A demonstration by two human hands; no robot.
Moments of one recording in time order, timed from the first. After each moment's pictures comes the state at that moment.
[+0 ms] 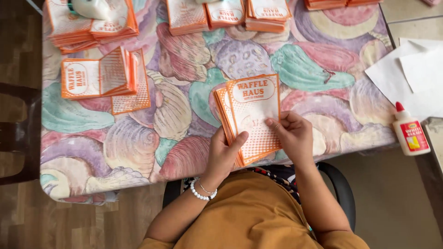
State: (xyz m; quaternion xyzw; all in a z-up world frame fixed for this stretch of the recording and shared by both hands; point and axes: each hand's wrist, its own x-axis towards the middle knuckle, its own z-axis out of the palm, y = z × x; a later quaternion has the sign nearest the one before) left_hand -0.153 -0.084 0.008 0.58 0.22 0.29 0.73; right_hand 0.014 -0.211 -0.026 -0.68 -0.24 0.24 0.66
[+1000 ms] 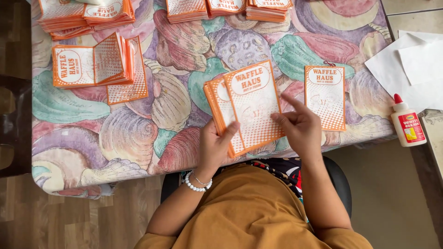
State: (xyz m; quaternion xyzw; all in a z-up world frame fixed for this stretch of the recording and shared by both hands) left_hand -0.167 -0.080 -0.008 0.61 0.25 0.33 0.68; right_hand 0.004 -0.224 -0.007 -0.77 -0.28 0.12 0.55
